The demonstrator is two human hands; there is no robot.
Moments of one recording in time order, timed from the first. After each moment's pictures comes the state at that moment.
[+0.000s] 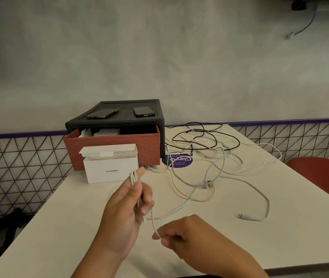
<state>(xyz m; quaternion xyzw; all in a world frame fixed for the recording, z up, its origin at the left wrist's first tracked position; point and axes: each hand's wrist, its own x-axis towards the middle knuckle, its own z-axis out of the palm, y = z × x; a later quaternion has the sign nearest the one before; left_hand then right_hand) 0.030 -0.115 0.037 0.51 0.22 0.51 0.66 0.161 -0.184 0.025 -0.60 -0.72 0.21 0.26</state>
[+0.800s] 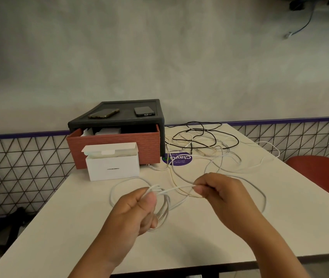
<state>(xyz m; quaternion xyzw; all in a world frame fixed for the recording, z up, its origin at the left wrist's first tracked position) 0.014 -0.132 0.037 0.66 0.22 0.41 0.58 0.208 -0.193 0.043 -0.63 -0.64 0.00 0.44</state>
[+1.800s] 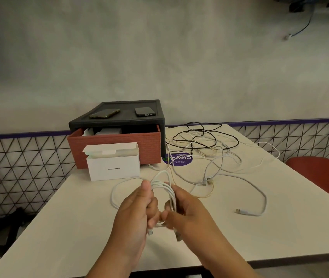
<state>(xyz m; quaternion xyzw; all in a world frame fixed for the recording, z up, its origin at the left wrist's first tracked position) 0.034 -0.140 0.034 0.55 0.31 0.47 0.62 0.139 -0.191 0.033 -0.54 -0.53 0.37 0.54</state>
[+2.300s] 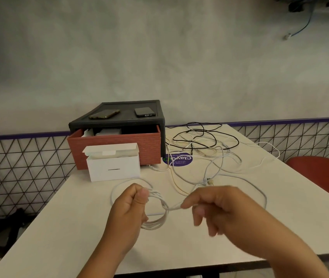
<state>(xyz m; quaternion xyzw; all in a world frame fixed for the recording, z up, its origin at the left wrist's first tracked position) 0.021 -0.112 0.015 0.67 0.34 0.48 0.46 0.184 -0.225 0.073 -0.60 -0.65 0.25 0.39</state>
